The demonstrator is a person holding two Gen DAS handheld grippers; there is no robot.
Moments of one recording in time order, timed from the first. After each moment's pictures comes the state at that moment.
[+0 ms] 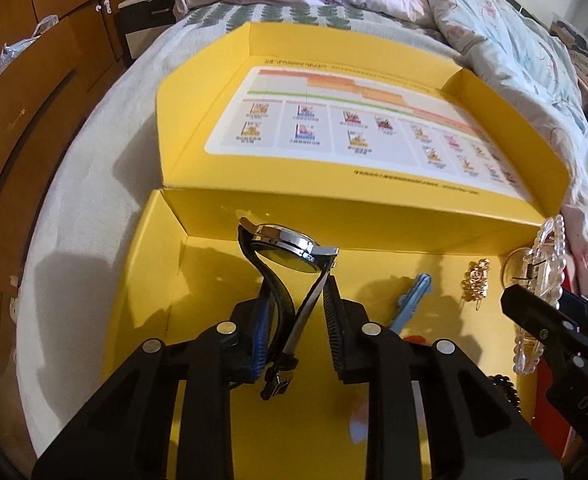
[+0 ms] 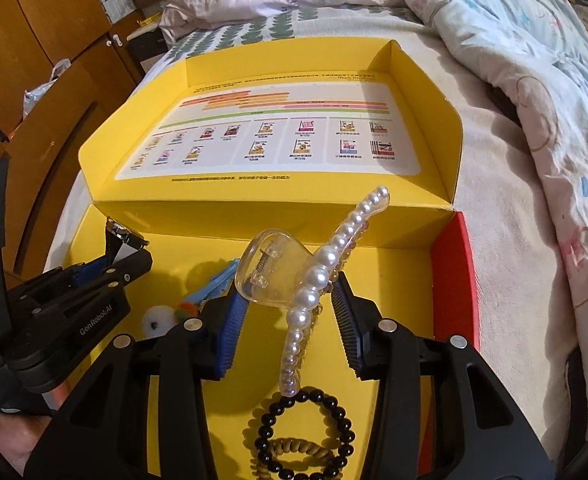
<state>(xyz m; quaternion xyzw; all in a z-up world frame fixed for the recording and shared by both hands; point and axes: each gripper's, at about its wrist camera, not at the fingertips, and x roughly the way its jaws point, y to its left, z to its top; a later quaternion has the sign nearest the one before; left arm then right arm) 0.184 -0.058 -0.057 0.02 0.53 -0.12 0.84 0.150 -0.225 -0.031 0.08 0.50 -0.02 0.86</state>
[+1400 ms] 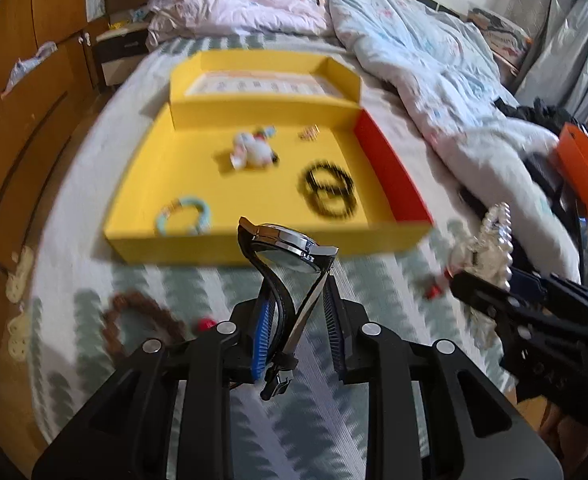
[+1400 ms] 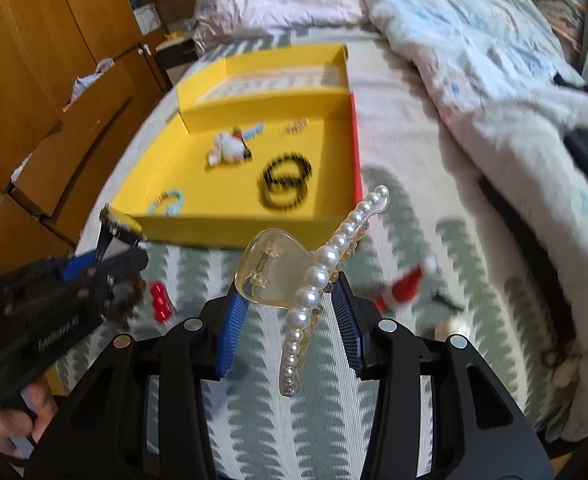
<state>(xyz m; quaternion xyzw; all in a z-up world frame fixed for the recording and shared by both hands) -0.086 -0.055 0.014 0.02 0.49 -0.21 0.85 -0.145 -0.216 0.029 0.09 0.47 -0.02 0.88</state>
